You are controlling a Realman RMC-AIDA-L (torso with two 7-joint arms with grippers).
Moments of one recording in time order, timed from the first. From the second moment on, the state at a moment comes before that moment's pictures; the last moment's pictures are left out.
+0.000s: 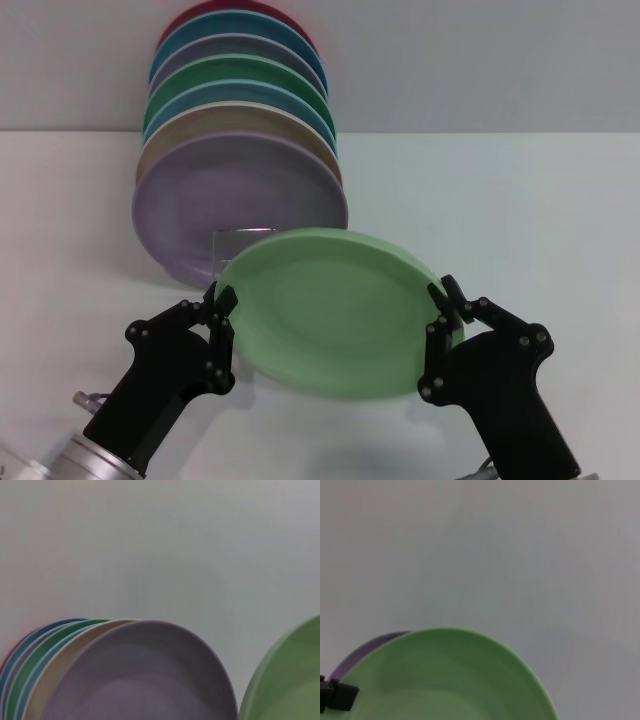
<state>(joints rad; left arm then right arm) -0.34 -2.08 0.15 -0.42 1.73 1.48 -0.03 0.15 2.08 0.01 0.93 -1.77 -1.47 -1.12</state>
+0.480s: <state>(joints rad) -0.30 -2.07 0.10 -0.41 1.72 1.52 -0.03 0.17 2.08 0.01 0.92 -1.79 -1.49 -1.10</state>
